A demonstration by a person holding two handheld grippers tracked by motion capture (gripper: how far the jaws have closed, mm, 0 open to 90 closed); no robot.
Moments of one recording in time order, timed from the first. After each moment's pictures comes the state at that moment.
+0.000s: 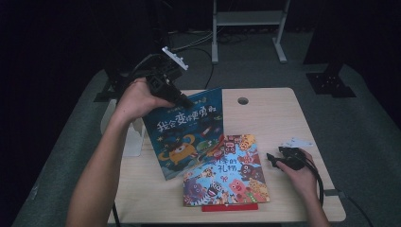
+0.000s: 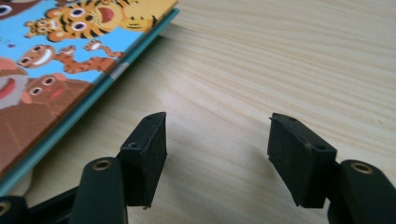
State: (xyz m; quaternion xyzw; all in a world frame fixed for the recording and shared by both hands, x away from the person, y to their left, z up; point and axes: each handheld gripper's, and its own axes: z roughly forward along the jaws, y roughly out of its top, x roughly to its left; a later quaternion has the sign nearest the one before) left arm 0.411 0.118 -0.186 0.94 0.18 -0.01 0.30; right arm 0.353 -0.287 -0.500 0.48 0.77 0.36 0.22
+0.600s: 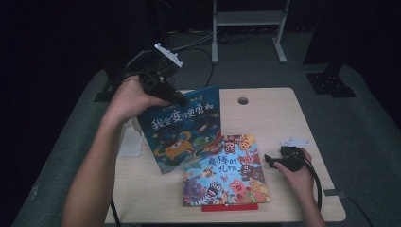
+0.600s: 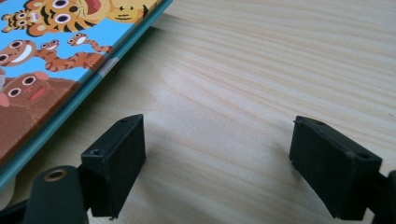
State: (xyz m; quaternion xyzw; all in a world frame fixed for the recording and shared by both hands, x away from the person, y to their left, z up) left arm 0.398 0.135 -0.169 0.93 0.19 0.02 0.31; right arm 0.358 -0.283 -0.503 0.50 0.77 0.34 0.22
